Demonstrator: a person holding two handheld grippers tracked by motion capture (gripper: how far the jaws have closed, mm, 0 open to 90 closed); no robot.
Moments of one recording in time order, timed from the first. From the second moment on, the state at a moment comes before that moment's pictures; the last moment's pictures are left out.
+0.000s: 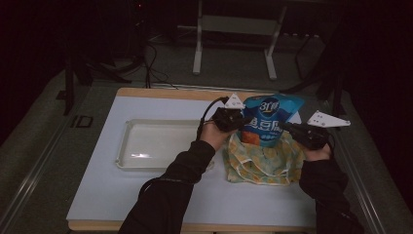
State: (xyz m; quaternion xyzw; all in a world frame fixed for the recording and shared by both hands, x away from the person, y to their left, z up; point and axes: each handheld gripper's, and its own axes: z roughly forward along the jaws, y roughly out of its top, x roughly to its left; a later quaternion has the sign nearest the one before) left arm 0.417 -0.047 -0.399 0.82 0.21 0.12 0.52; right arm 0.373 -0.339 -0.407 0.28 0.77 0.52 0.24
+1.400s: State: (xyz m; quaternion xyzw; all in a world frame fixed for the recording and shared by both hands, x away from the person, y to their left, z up) left arm 0.405 -0.018 -0.308 0.79 0.22 0.15 0.55; right arm 0.369 -0.310 -0.305 0.25 0.77 0.52 0.28
